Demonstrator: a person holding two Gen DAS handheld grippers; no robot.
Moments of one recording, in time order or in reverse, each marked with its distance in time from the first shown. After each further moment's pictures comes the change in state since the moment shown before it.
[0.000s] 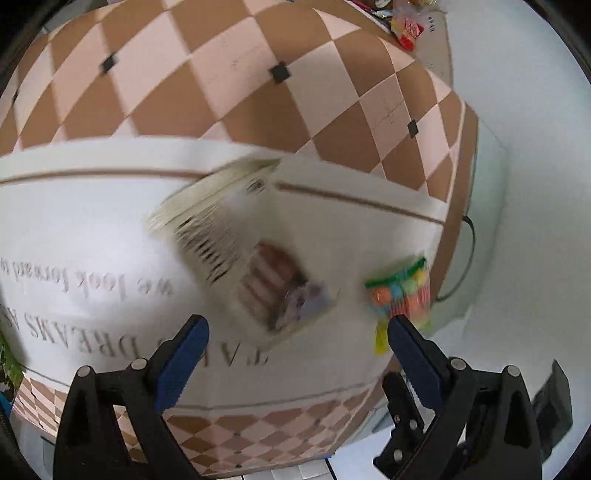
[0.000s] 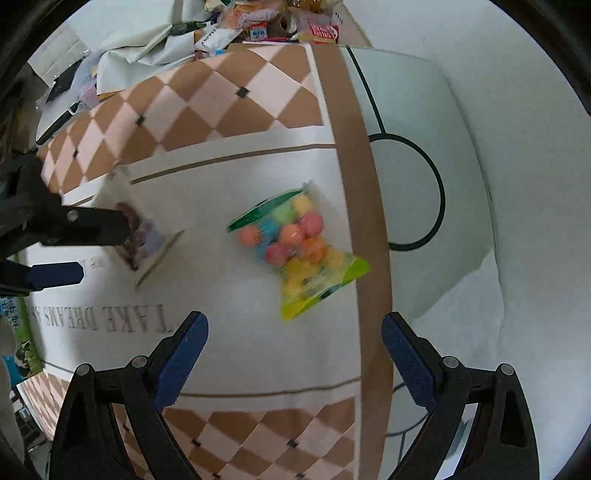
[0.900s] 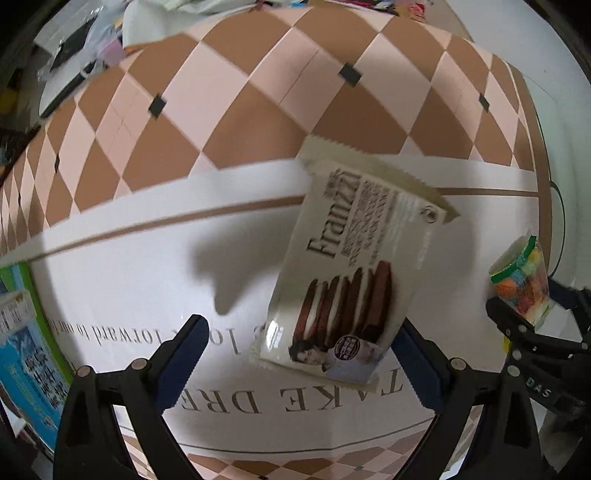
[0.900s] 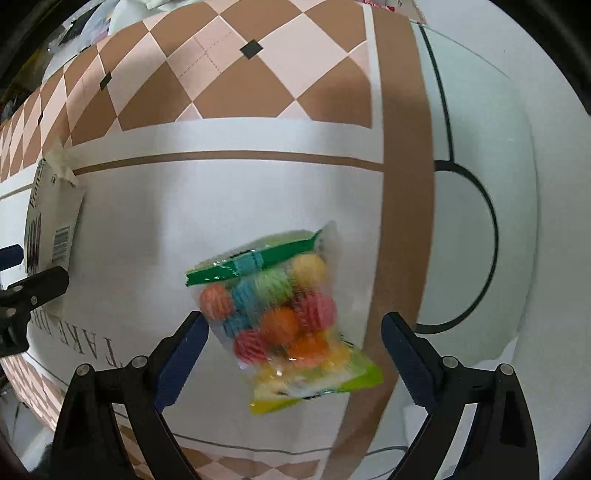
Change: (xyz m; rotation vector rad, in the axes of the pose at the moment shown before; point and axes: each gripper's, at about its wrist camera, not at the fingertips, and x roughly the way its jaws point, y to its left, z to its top) left arm 0.013 0.035 -0.024 0.228 -0.122 0.356; right arm 0.074 0.006 0.058 -0.171 0.118 -0.011
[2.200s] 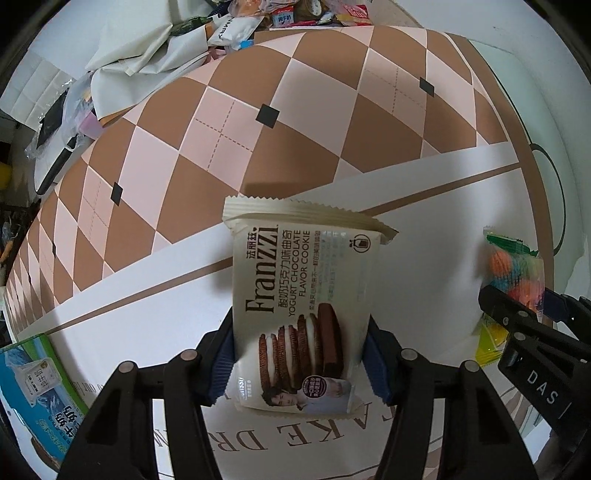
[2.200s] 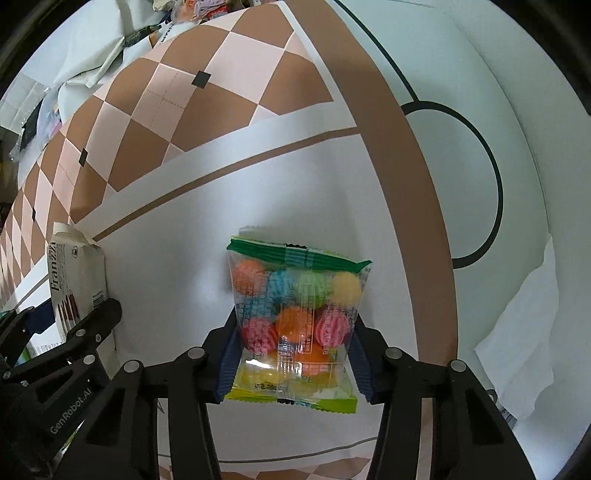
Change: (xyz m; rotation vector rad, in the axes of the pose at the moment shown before) left arm 0.011 -0.083 -0.004 0.202 -0.120 0.072; right arm -0.036 -0.020 -0.014 0.362 -0.062 0.074
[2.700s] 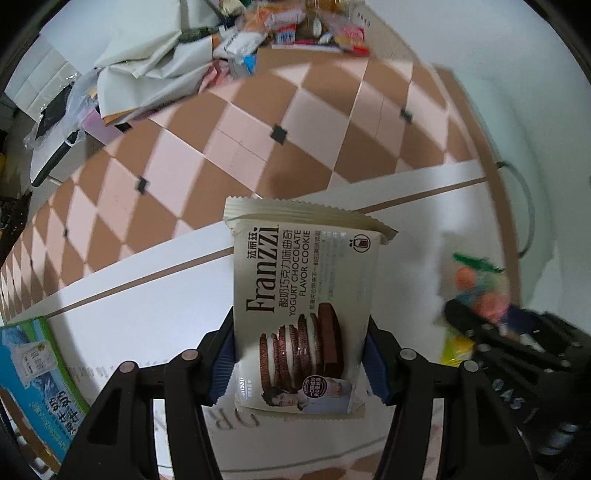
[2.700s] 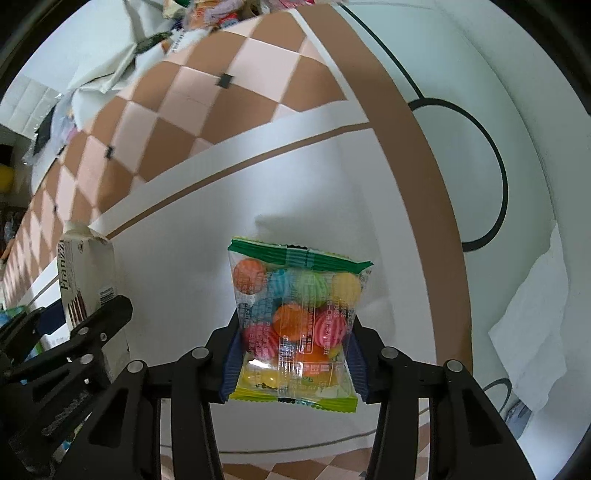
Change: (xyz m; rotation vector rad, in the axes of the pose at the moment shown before) left arm -0.050 0.033 -0.011 -0.032 -0.072 -0.097; right arm -0.008 -0.001 -0.019 -0.001 -0.033 0.082
